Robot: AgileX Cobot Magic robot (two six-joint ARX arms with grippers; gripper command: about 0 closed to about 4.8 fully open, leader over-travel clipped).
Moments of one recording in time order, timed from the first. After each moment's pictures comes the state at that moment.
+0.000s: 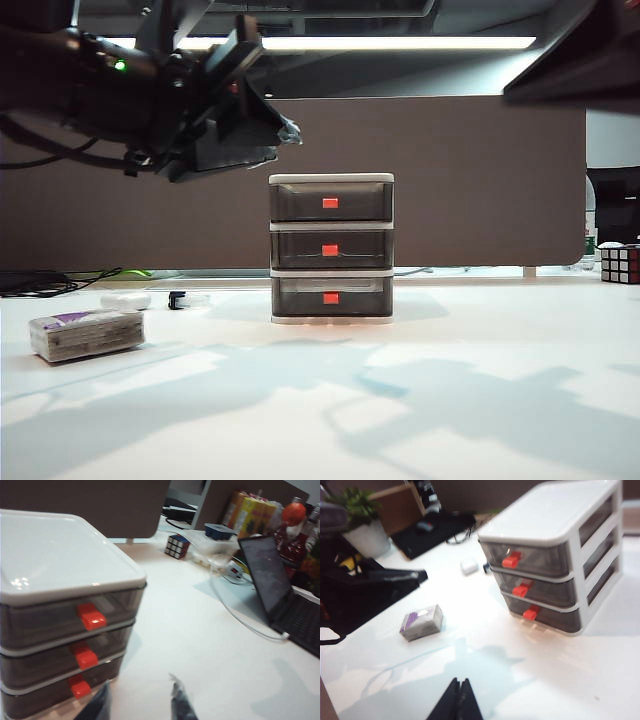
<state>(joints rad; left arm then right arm) -0.63 1.40 0.49 0.85 0.18 -0.24 0.30 0.78 0.37 0.21 -0.46 0.24</state>
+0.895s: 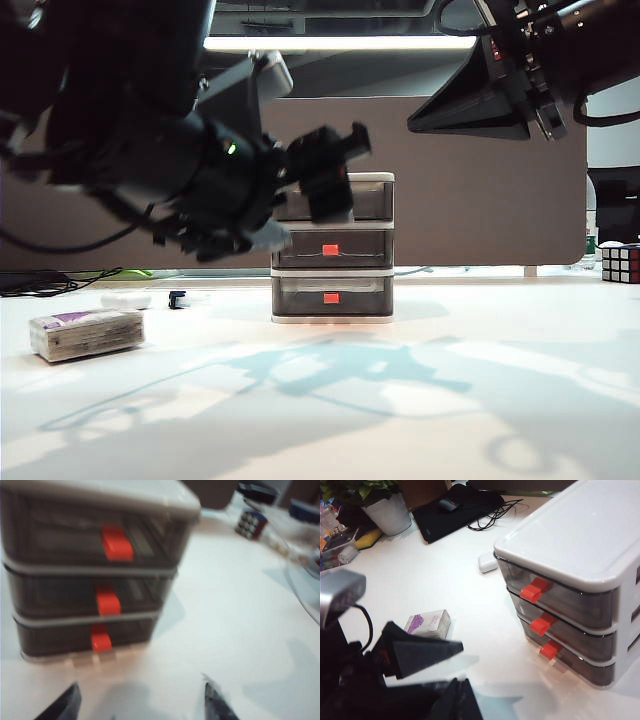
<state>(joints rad) -0.87 1.65 0.56 0.90 -0.36 -0.35 0.31 1.23 0.64 0.31 -0.60 0.13</state>
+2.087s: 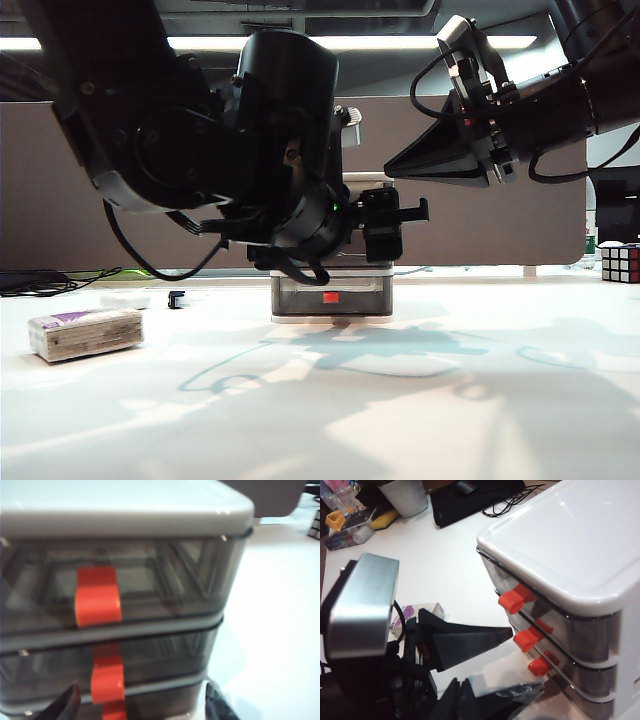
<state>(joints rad) -0.86 1.99 0.90 0.93 -0.58 -0.15 0.24 1.55 0.80 0.39 -0.80 0.03</state>
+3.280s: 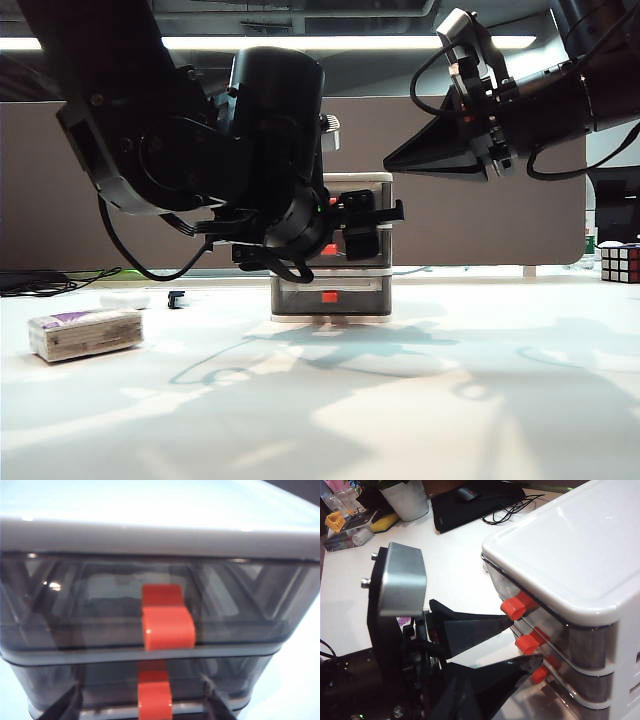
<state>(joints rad) -0.81 2.00 0.92 0.92 -0.59 -0.19 0.24 1.55 0.80 0.41 -0.80 0.02</state>
